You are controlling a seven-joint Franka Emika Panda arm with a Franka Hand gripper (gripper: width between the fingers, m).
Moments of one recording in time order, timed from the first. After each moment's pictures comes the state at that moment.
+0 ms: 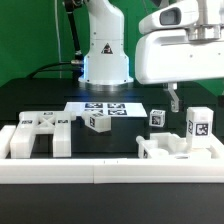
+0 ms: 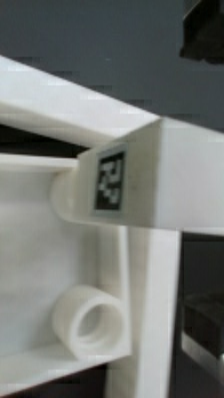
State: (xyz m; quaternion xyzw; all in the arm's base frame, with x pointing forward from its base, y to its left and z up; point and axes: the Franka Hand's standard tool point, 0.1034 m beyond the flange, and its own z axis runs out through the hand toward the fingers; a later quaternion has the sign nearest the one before) arm 0.613 0.114 0.093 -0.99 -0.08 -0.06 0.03
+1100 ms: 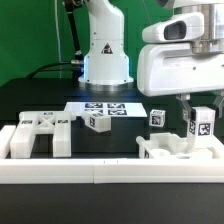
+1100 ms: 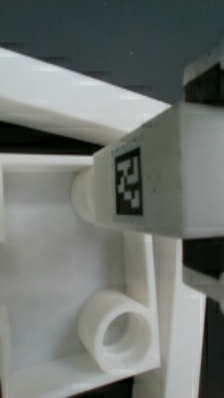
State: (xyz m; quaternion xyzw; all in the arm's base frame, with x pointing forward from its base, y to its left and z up) arm 0.618 0.116 0.082 -1.00 -0.08 -0.05 0.03
